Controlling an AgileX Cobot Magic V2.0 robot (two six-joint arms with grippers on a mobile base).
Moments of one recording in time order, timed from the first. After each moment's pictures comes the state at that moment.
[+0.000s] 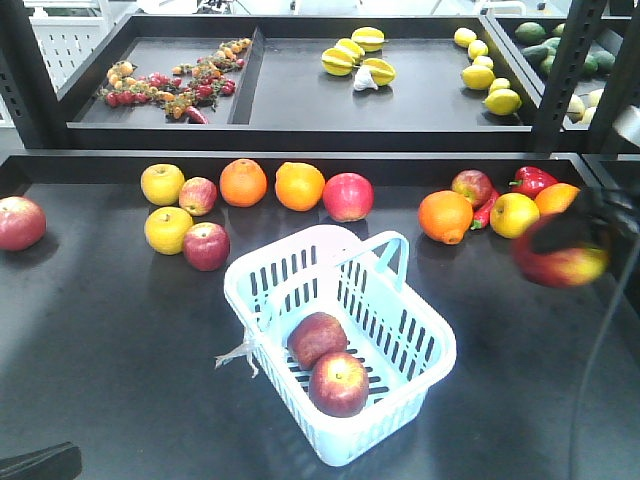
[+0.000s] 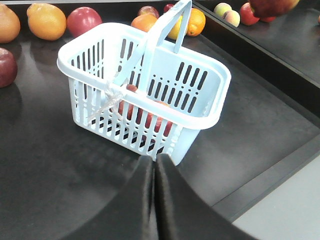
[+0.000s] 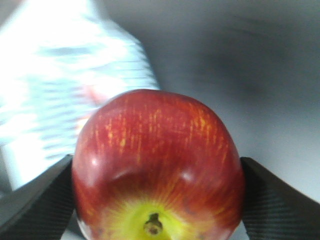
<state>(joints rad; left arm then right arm) -0.55 0.35 -0.23 -0.40 0.37 0.15 -0.24 1.56 -1.25 0.71 1.17 -0.57</state>
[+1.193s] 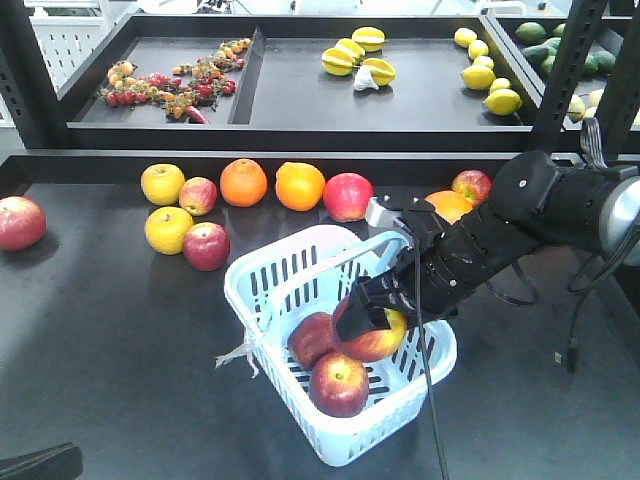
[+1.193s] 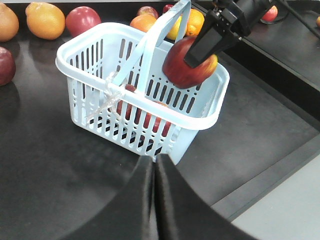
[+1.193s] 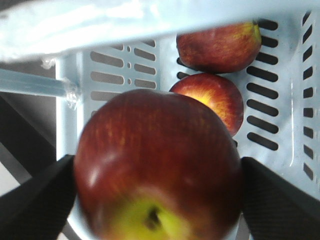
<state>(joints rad) -0.55 0.35 -0.23 -0.41 0.37 0.15 0.29 1.82 -1.24 0.66 0.92 -0.52</state>
